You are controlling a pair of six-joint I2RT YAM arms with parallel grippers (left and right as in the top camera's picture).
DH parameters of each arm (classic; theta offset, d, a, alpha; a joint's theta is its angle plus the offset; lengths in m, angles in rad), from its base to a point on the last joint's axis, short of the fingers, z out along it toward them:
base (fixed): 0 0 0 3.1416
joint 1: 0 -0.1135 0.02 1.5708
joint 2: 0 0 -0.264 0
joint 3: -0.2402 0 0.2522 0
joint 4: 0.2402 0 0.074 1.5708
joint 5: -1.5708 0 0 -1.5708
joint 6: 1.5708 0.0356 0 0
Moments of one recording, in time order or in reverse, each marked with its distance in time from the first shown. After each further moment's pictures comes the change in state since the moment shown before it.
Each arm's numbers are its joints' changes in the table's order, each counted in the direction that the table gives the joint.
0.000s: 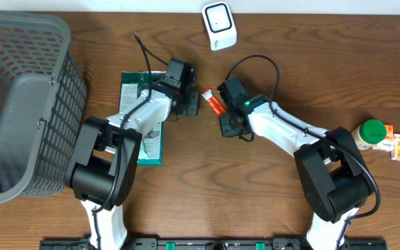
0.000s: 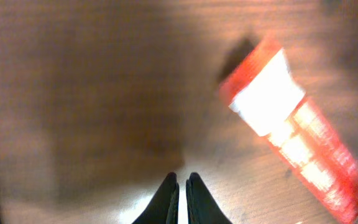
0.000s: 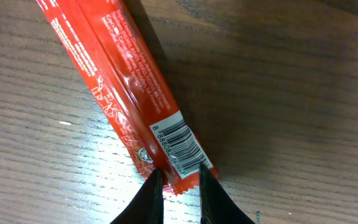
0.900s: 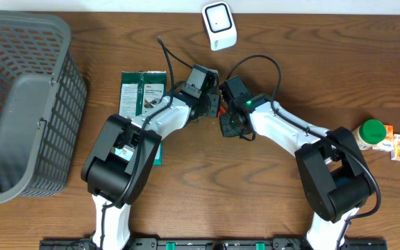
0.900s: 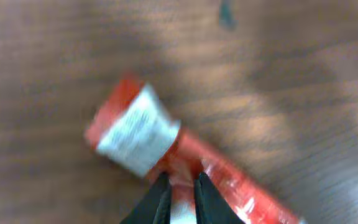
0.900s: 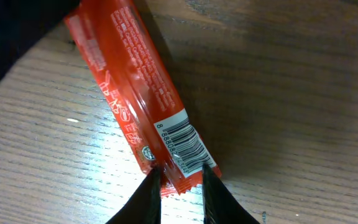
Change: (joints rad) left arm 0.122 0.064 -0.003 -0.142 0.003 -0.069; right arm 0.006 -0.002 0.000 0.000 0.039 -0.003
